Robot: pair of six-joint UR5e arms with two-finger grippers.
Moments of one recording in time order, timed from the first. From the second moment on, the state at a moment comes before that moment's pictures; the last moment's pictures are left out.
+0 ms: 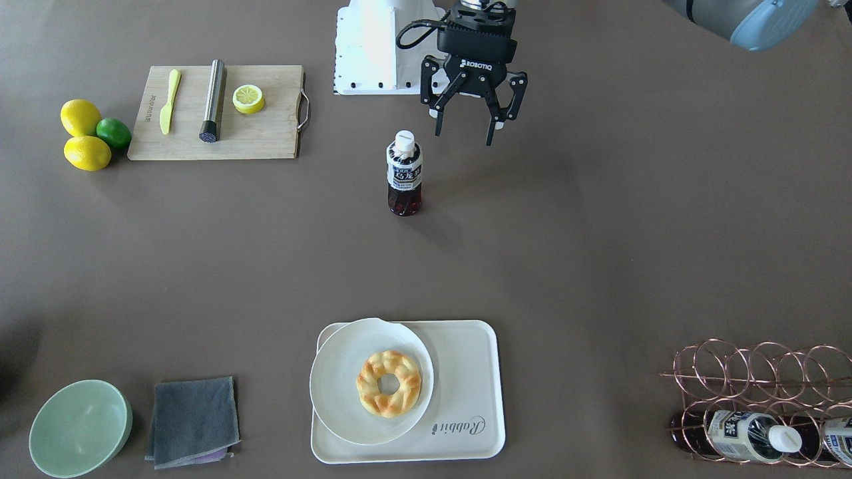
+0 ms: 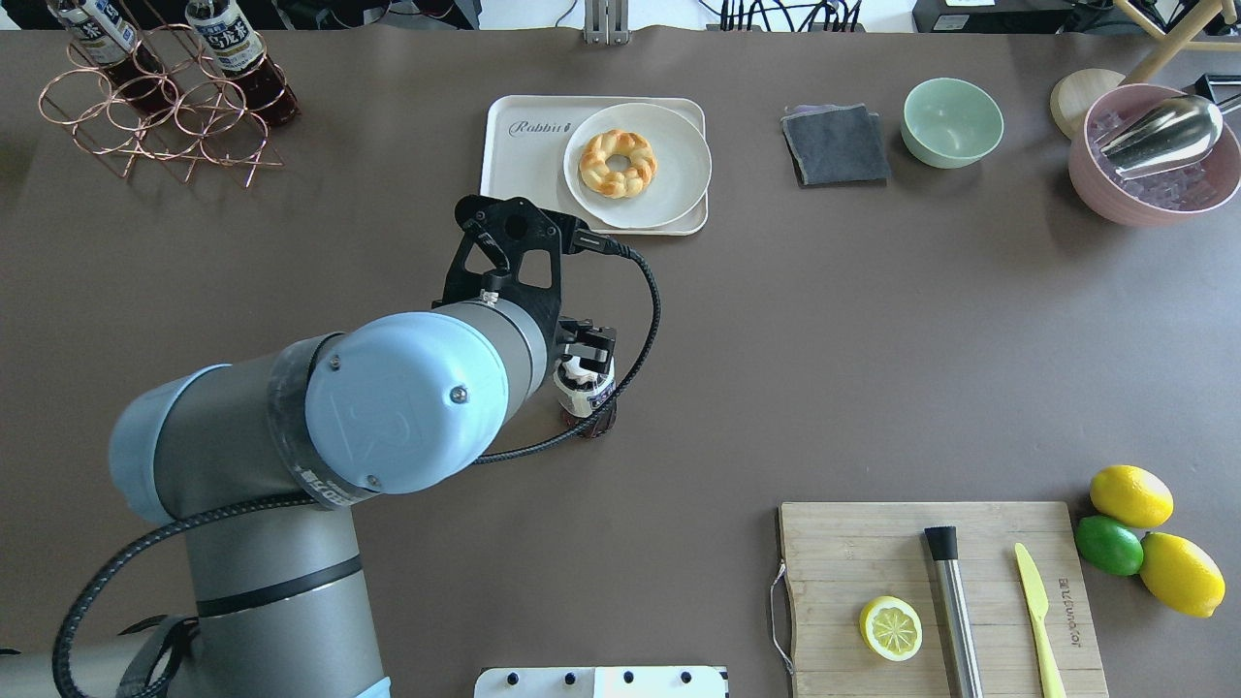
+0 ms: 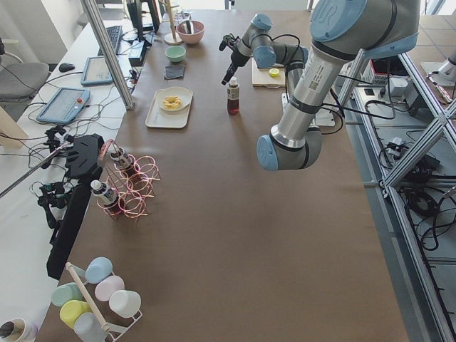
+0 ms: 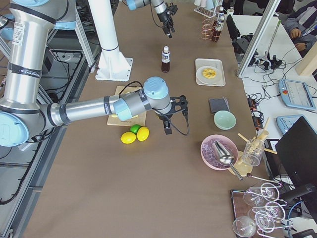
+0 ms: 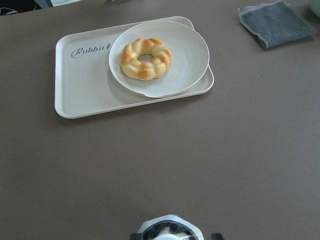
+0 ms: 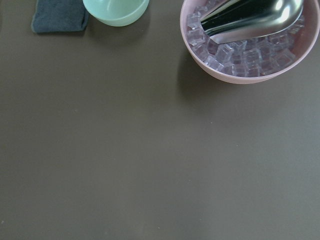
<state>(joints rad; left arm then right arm) -0.48 -2.20 -2.13 -1.39 -1.48 -0.99 1.44 -1.81 2.02 -1.29 2.44 0.32</state>
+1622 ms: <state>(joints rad) -0.84 -1.96 -2.17 -1.42 -1.80 -0.66 0.38 -0.82 2.11 -1.94 1.63 1.36</state>
